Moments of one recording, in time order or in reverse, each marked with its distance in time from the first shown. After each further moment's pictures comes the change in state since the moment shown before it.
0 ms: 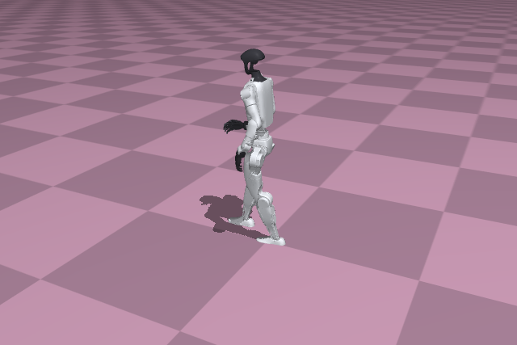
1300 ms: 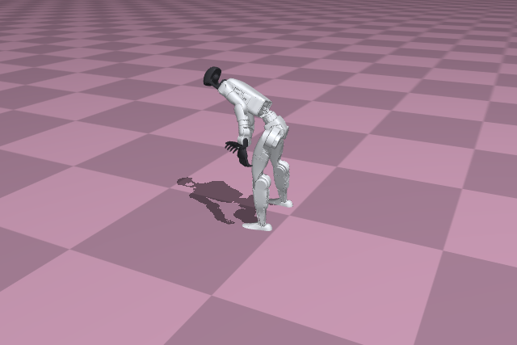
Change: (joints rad) left arm -0.484 -0.043 -0.024 0.100 -0.453 0.043 0.048; right arm -0.864 -0.269 -0.402 0.473 -0.127 0.193 -0.920; waist 0.060 0.328 0.438; left_leg -0.919 0.010 -0.018 0.120 0.211 -0.104; right_leg -0.326 -0.358 -0.131 0.031 -0.212 0.186
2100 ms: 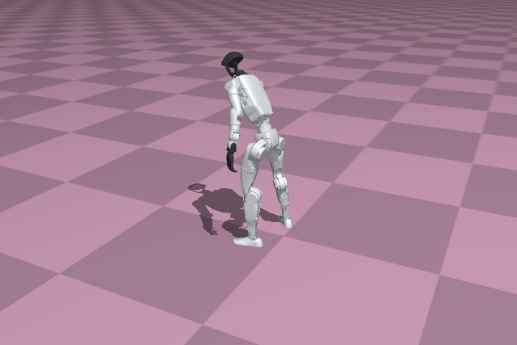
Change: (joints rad) left arm 0.075 0.078 0.061 0.323 0.155 0.023 0.073; right arm 0.443 0.150 0.077 0.228 0.035 0.156 0.697; waist -0.011 -0.154 -0.182; left_leg 0.391 0.164 0.223 -0.106 0.034 -0.011; right_leg 0.399 0.031 -0.560 -0.049 0.145 -0.108
